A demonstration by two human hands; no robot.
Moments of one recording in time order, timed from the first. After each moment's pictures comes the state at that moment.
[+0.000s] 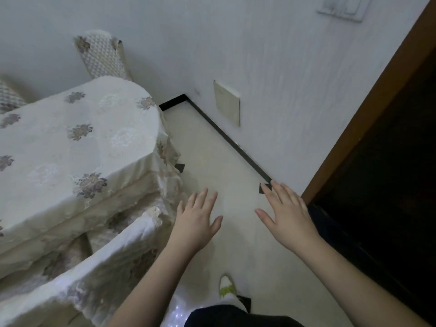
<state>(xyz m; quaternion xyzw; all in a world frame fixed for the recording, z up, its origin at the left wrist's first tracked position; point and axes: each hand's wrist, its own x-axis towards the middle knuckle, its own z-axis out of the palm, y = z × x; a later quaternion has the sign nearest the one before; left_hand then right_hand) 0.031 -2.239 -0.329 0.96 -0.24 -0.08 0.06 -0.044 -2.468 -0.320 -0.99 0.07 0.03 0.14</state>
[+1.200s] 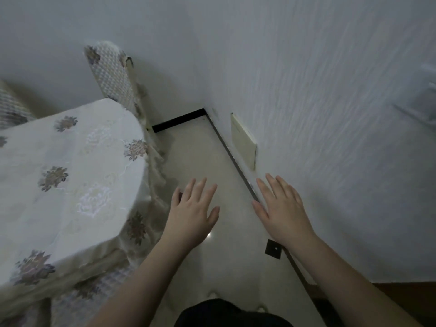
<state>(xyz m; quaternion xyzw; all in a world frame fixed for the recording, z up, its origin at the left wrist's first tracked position) 0.399 -2.417 -0.286 0.99 -0.16 -0.02 0.03 0.377 -2.643 -0.303 -0.99 -0.02 0.01 0.12</state>
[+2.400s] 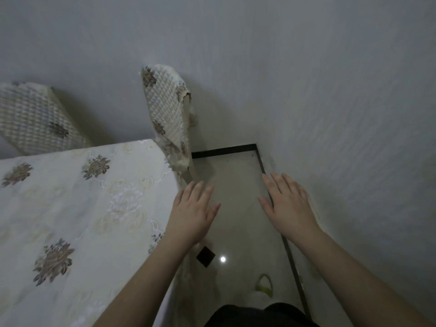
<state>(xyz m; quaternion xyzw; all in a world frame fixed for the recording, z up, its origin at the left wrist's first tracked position) 0.857 -2.254 -0.299 1.00 -0.01 0.01 0.06 0.906 -2.488 -0.297 -0.98 -0.14 0.00 0.10</state>
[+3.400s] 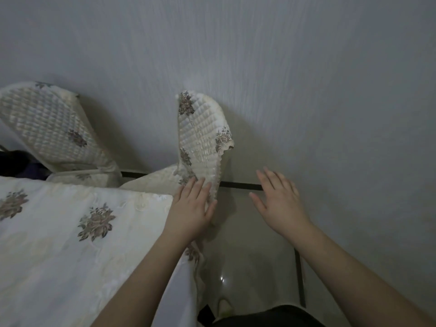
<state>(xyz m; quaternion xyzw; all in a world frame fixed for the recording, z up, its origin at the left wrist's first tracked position) 1.175 -2.070 -0.306 0.99 0.10 0.06 0.07 1.270 -2.280 -0.275 -0.96 -0.28 0.00 0.10</state>
